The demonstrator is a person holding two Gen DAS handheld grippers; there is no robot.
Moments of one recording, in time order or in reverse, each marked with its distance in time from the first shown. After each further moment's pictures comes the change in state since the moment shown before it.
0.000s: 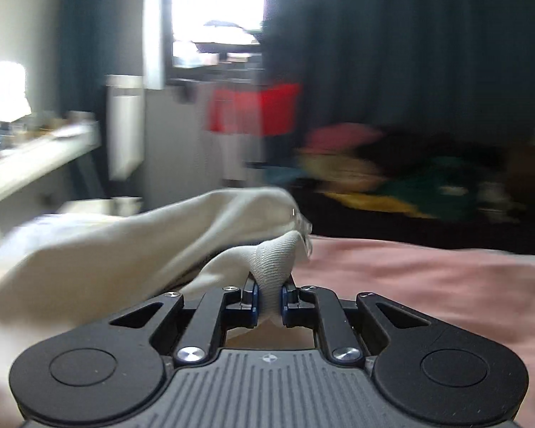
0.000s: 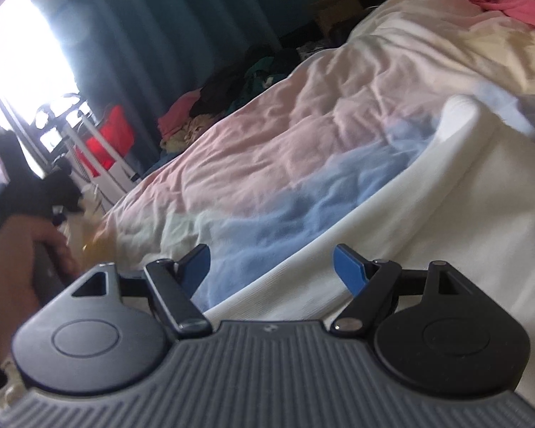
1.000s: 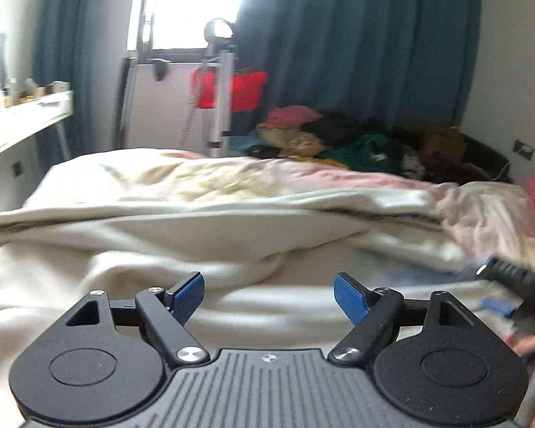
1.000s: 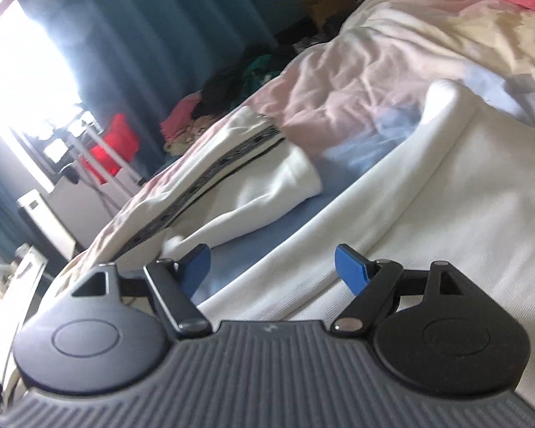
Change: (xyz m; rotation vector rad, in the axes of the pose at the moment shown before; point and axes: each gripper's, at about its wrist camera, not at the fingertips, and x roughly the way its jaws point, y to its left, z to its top) left arm -0.259 0.226 -0.135 0.010 0.039 -0.151; right arm -0.013 -0.010 -0.006 0.035 0.019 0.053
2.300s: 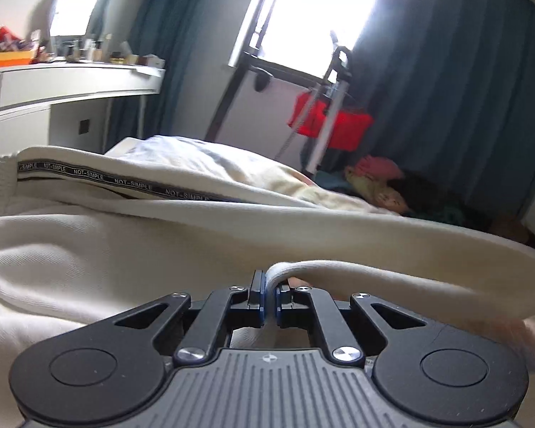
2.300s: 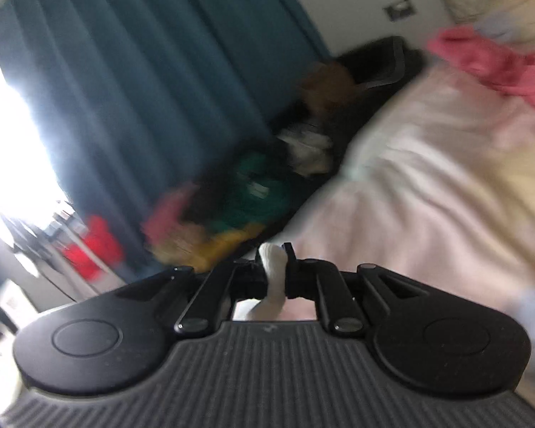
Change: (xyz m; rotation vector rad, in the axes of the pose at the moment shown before) left arm 0.049 0.134 -0.007 -0.292 -0.097 0.105; right arm 0.072 -0.010 0.190 0.020 -0.209 -0.113
